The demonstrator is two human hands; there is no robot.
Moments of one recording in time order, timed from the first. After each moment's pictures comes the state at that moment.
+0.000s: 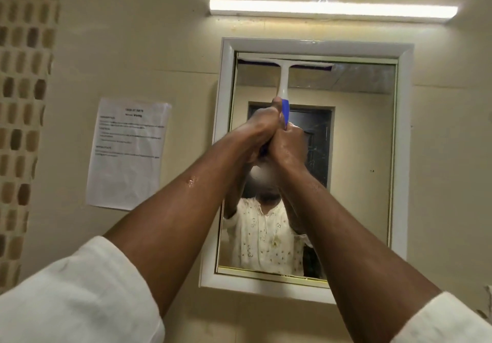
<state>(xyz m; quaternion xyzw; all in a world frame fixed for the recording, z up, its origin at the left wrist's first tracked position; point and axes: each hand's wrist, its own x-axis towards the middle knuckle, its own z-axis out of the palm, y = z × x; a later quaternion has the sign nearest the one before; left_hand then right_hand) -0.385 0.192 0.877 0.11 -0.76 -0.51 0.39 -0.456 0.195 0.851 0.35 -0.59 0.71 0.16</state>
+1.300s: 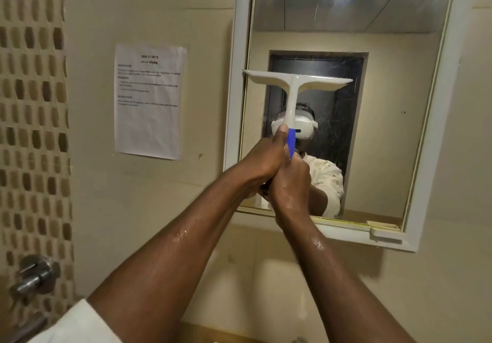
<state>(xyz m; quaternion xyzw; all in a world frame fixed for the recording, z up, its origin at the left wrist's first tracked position) -0.371 0.192 0.742 0.15 -0.79 -0.48 0.34 -0.423 0.216 0.696 0.35 -0.59 0.72 0.11</state>
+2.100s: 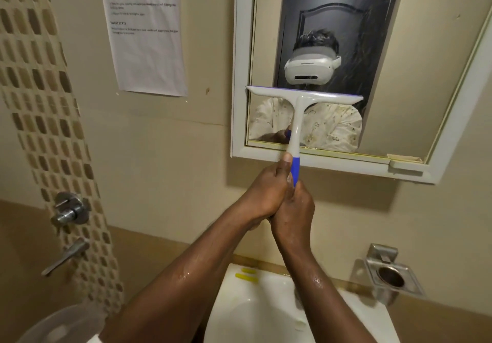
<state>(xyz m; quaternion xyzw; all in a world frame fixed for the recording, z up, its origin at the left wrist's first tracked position) -0.363 0.203 0.586 0.16 -0.76 -0.54 0.32 -0.398 0.253 0.543 0.34 -0.61 0.72 0.05</state>
